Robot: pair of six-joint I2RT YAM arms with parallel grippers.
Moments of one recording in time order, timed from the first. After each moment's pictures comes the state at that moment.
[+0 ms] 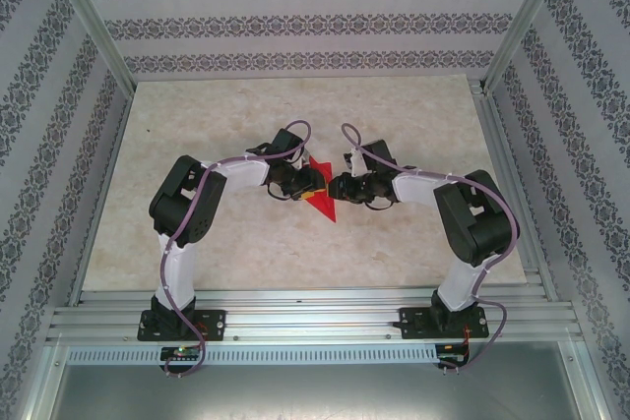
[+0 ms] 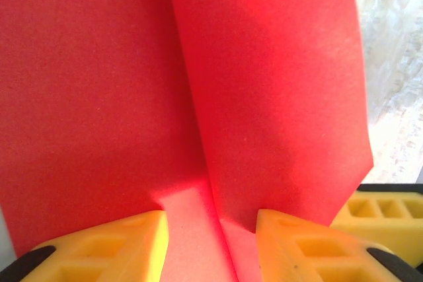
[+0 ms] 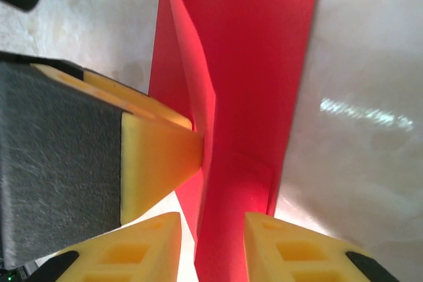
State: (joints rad) left arm -0.54 2.06 1.30 -0.30 0.52 -0.81; right arm 0.42 1.78 0.90 -0.07 -0.56 0.49
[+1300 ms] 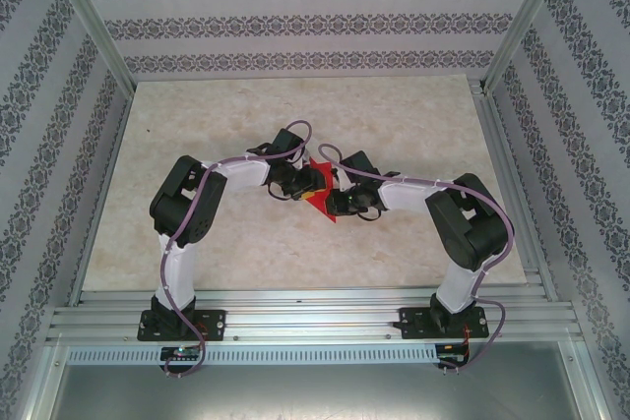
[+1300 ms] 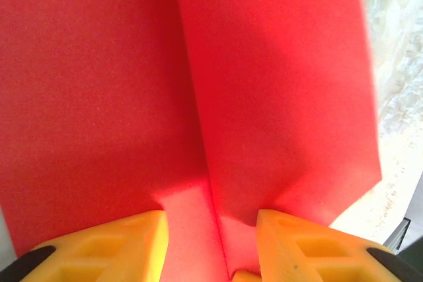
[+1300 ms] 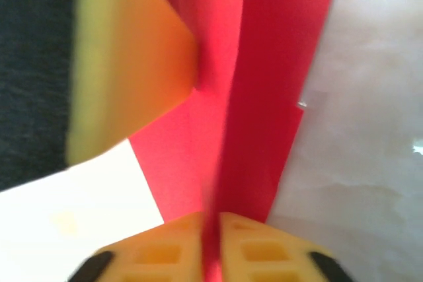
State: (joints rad) left arm -0.54 2.06 1.30 -0.30 0.51 -0.81; right arm 0.56 1.78 0.91 -0.21 -0.32 0.38
